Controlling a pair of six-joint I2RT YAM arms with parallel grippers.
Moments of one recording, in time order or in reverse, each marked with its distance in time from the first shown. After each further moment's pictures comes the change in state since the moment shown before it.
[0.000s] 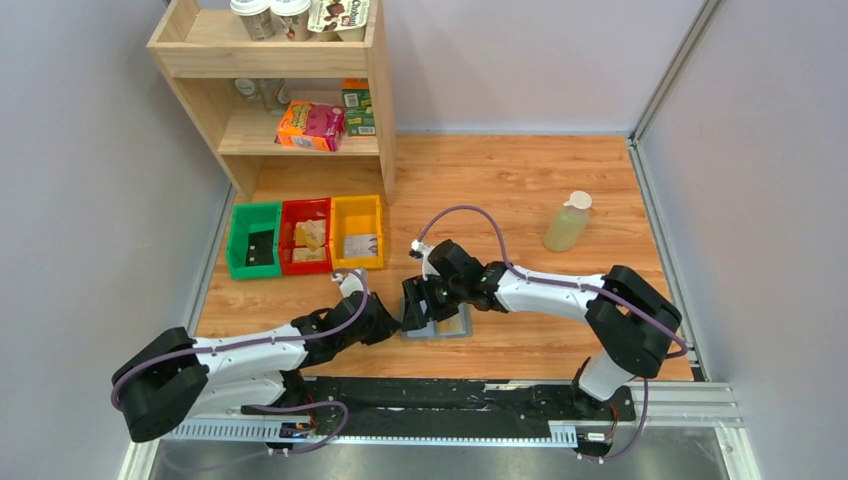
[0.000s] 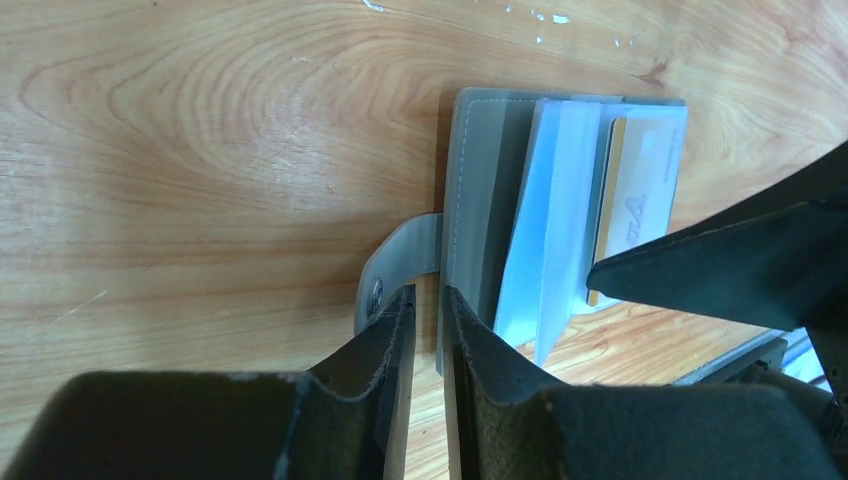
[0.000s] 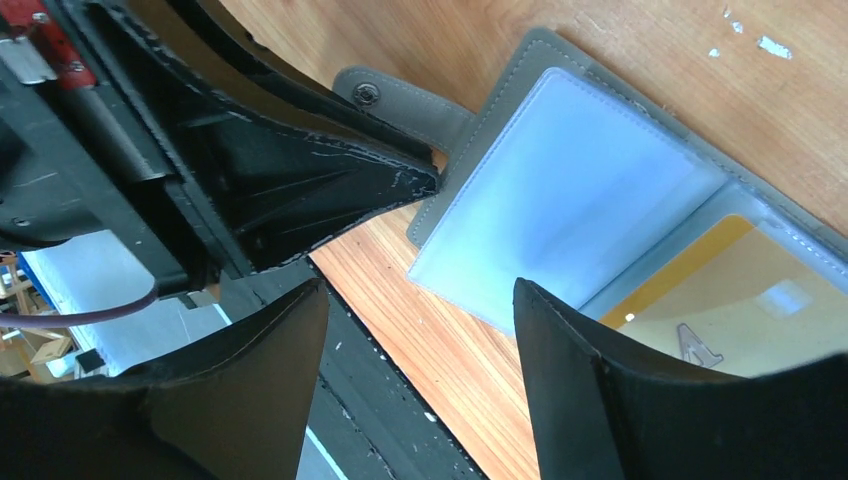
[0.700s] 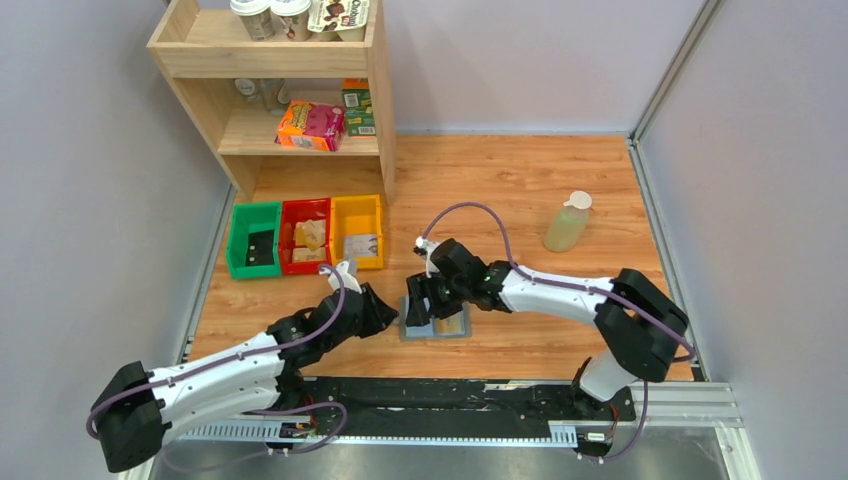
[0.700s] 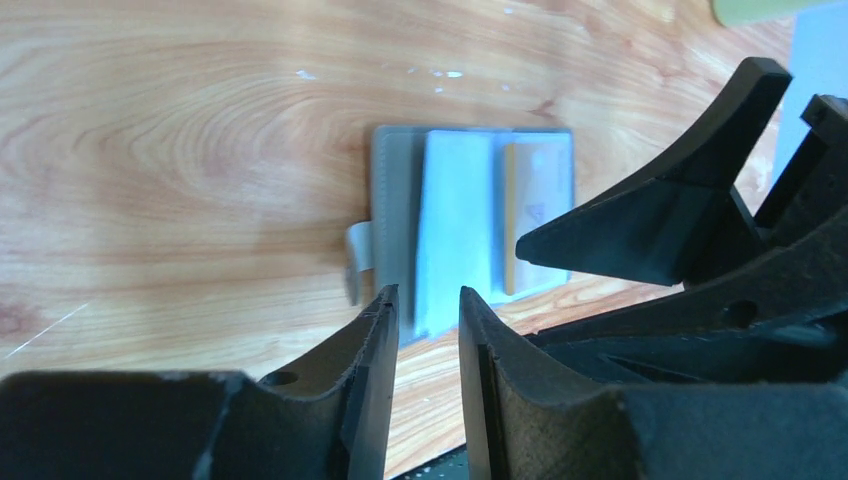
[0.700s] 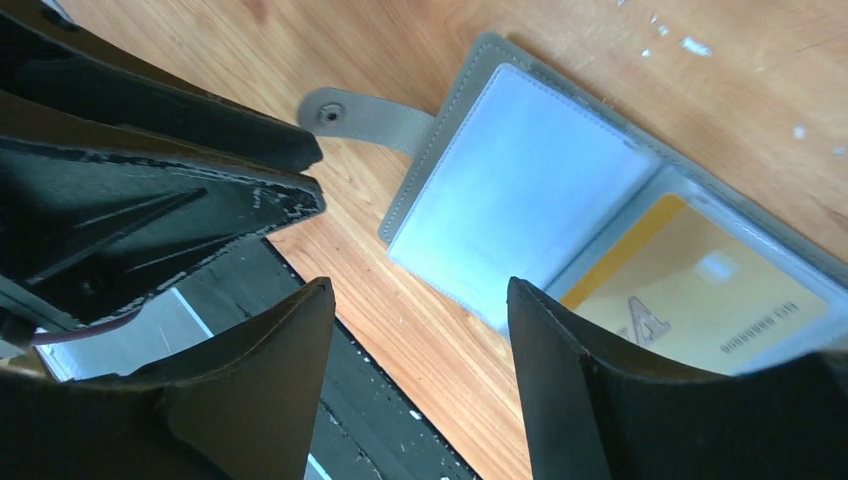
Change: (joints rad) left arm 0.000 -0.279 0.022 -0.186 -0.059 0.031; right arm 0.002 0.006 0.002 -0.021 0.052 0.003
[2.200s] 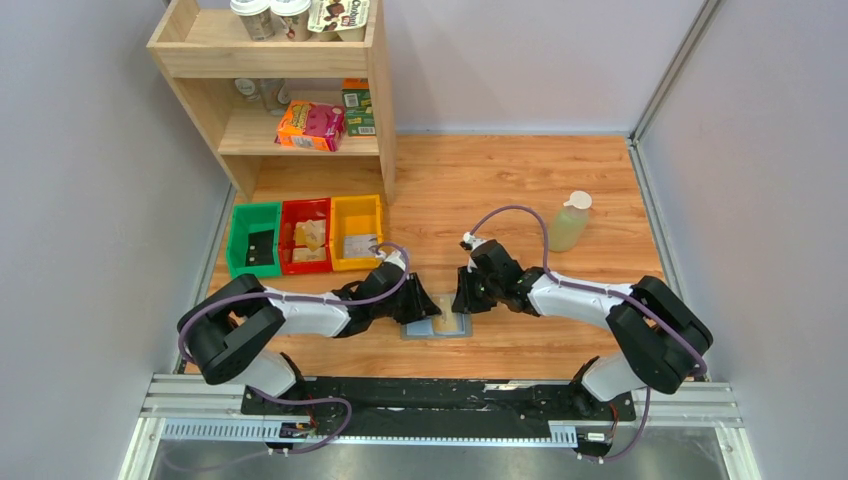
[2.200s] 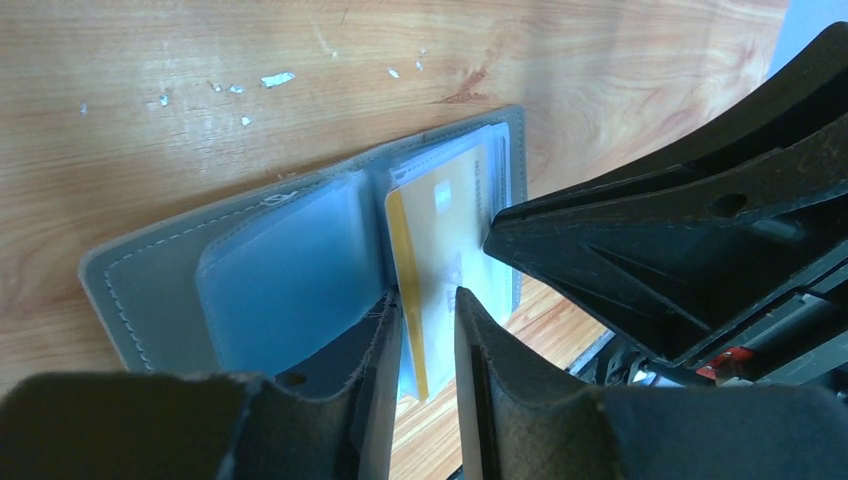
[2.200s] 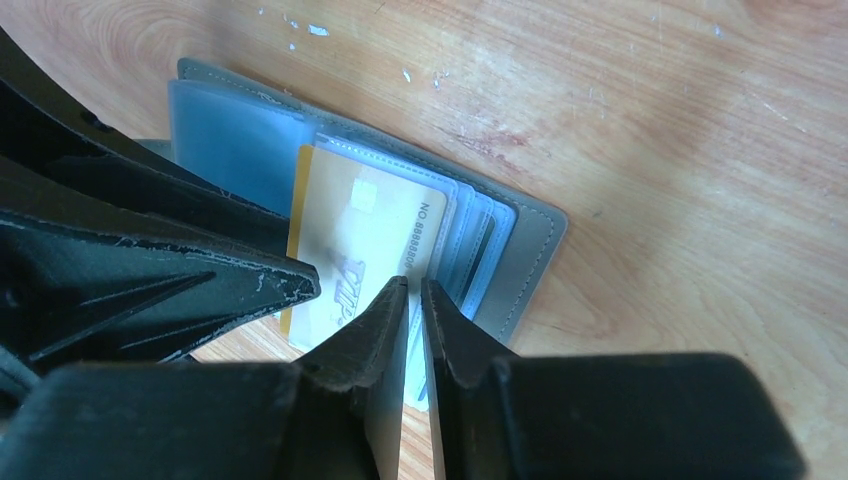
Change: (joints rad) left arm 0.059 0.716 0.210 0.475 0.366 0.032; right arm -0.192 -0.136 -0.237 0.084 0.114 -0.004
